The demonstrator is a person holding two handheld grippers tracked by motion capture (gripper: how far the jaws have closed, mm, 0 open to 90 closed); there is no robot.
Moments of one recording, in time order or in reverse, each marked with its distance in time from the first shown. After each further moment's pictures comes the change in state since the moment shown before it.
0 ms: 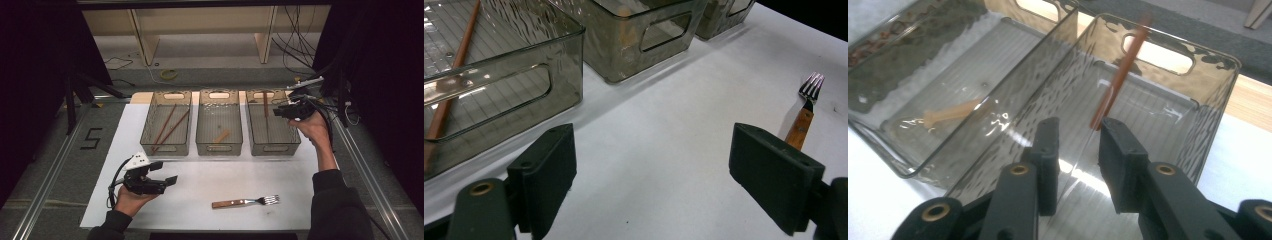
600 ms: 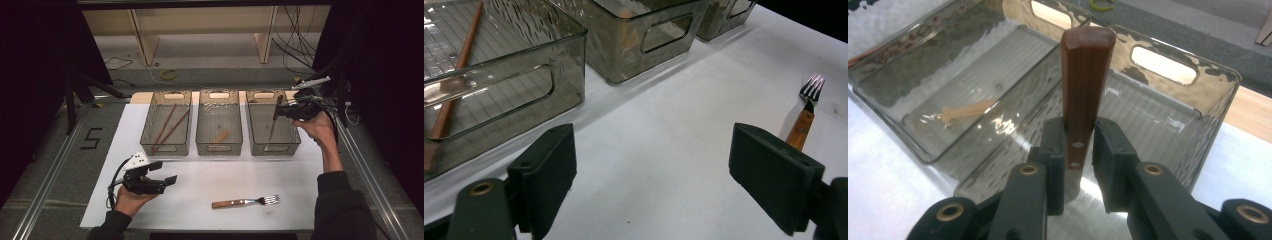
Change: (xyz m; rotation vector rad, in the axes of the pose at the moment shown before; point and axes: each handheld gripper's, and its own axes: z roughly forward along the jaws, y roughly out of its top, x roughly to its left) left arm 0.001 0.000 -0.001 -0.003 0.005 -0.002; right arm -0.002 -0.003 -0.015 -0.038 0.048 -0.036
